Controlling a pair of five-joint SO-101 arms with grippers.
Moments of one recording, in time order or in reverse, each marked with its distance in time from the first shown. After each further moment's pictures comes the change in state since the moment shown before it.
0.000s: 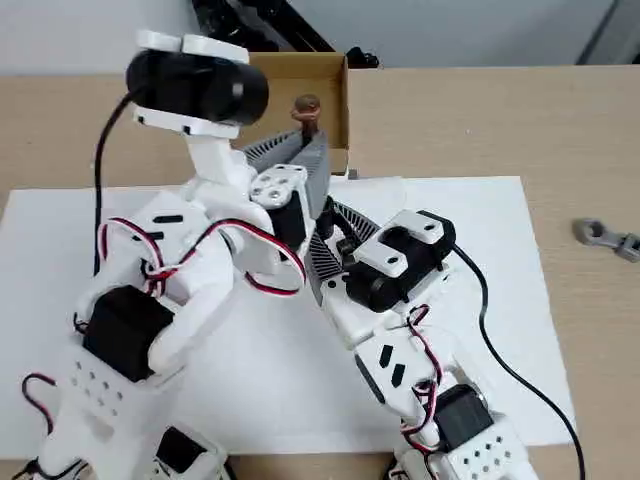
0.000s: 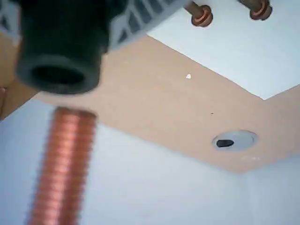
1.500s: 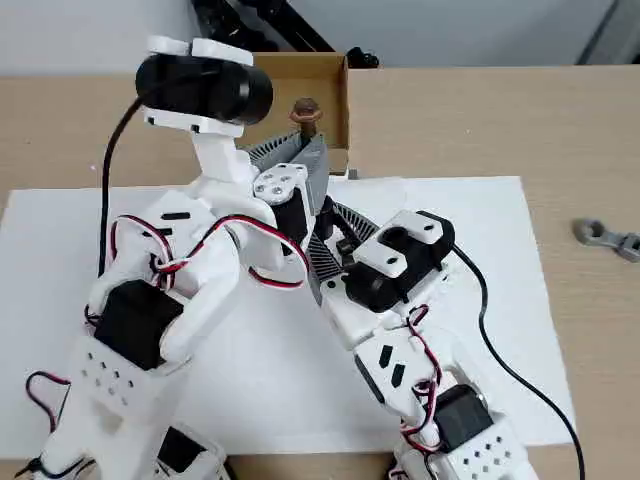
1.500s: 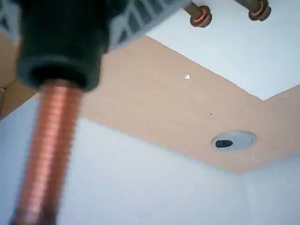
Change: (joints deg) left arm -1.1 -0.2 5.0 -3.0 0.3; right arm -0.1 0.0 0.0 0.0 0.0
